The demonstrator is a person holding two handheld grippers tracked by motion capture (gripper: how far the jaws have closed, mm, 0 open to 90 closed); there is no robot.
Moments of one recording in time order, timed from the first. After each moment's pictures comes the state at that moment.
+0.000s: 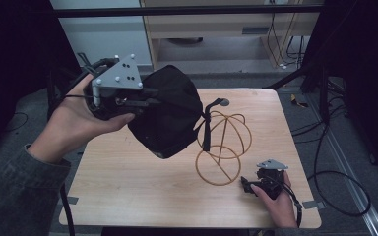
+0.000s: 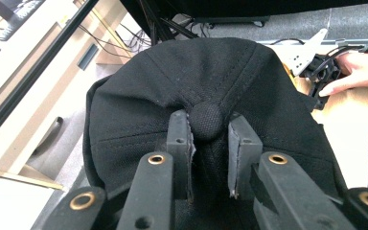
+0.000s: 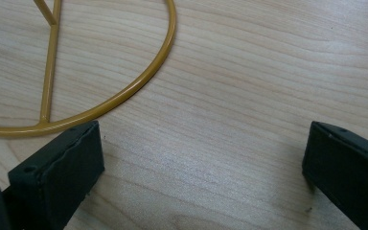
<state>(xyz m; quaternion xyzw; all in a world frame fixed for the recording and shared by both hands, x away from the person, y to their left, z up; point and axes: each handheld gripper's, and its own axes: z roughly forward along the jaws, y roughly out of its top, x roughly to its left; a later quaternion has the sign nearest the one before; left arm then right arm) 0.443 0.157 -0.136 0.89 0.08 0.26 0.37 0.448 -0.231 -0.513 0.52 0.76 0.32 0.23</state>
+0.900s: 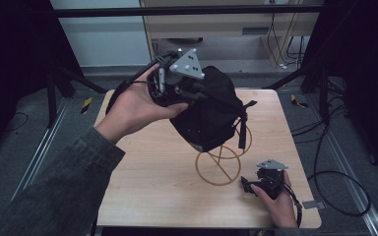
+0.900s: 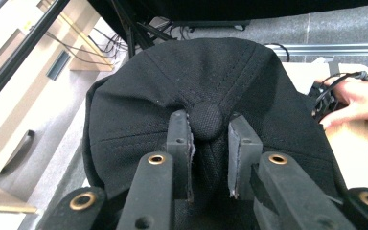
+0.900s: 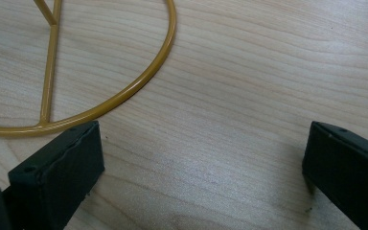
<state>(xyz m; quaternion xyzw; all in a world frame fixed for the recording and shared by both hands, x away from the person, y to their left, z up) 0.482 0.064 -0.148 0.90 0.06 0.22 0.37 0.448 -0.231 -0.513 0.52 0.76 0.32 0.23</state>
